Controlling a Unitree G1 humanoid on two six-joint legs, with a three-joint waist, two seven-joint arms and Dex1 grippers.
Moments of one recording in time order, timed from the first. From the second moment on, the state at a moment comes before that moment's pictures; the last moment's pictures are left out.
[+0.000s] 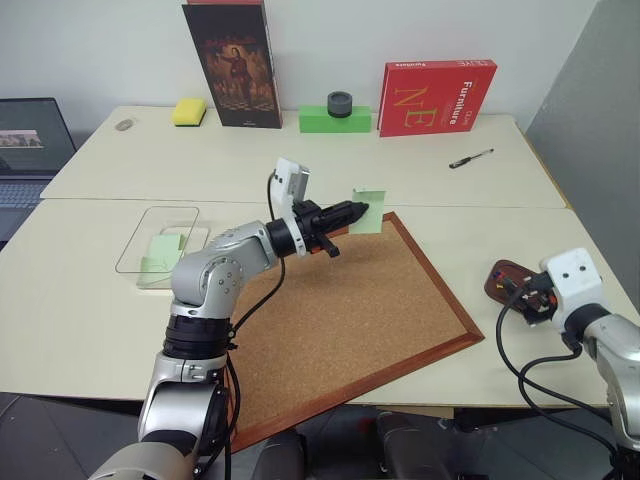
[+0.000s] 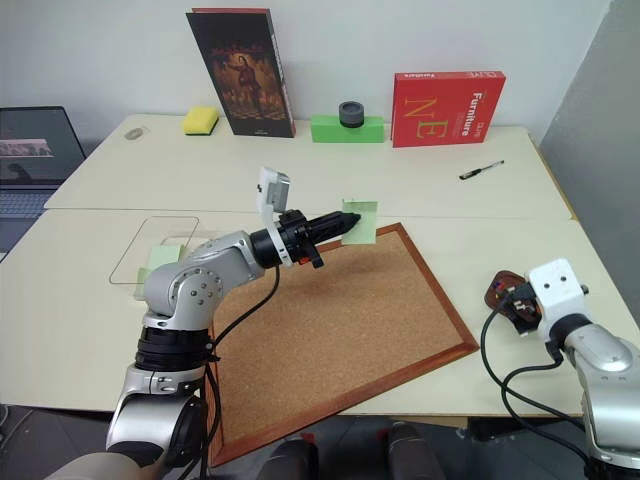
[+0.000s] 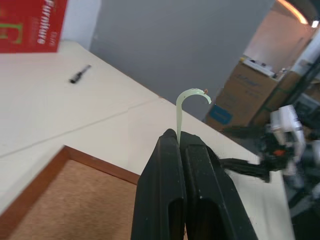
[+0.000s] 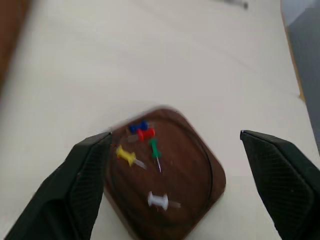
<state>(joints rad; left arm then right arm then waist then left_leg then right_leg) -0.68 0.31 0.04 0.00 -0.65 0.76 -0.68 0.00 -0.58 -0.30 -0.48 0.05 0.63 0.50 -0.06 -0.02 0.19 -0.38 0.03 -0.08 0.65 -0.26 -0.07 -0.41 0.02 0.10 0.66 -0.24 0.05</state>
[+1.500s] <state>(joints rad) -0.37 0.71 0.27 0.04 -0.12 0.59 -0.30 -0.62 -0.36 0.30 -0.19 0.25 0.44 0.87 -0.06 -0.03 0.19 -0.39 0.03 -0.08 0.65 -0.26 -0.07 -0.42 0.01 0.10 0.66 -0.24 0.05</state>
